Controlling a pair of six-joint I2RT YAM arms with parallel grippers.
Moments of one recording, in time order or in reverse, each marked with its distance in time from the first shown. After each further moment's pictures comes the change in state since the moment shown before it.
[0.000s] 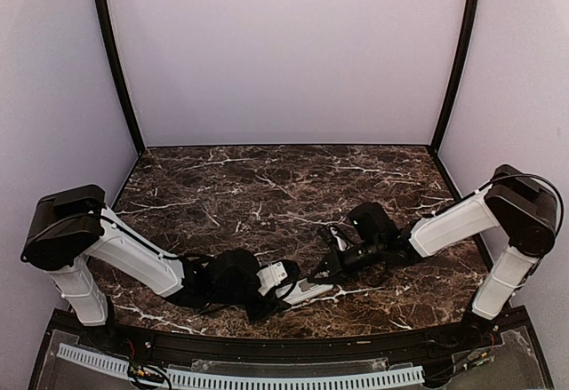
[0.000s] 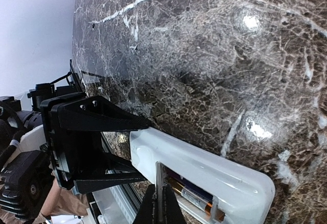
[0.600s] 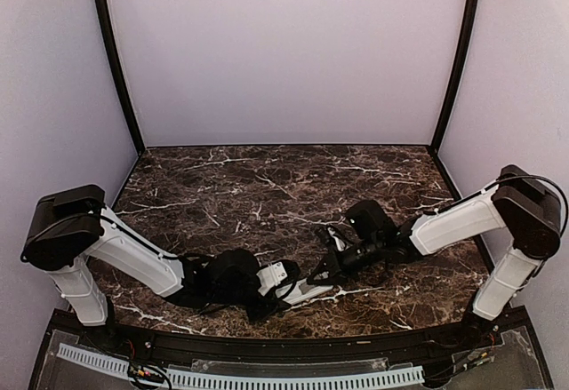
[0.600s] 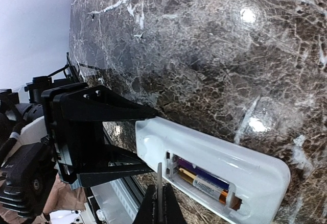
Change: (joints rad) left arm 0.000 -0.001 -0.001 0.000 0.000 0.002; right arm 0.023 -0.036 0.034 -0.098 0.002 -0.015
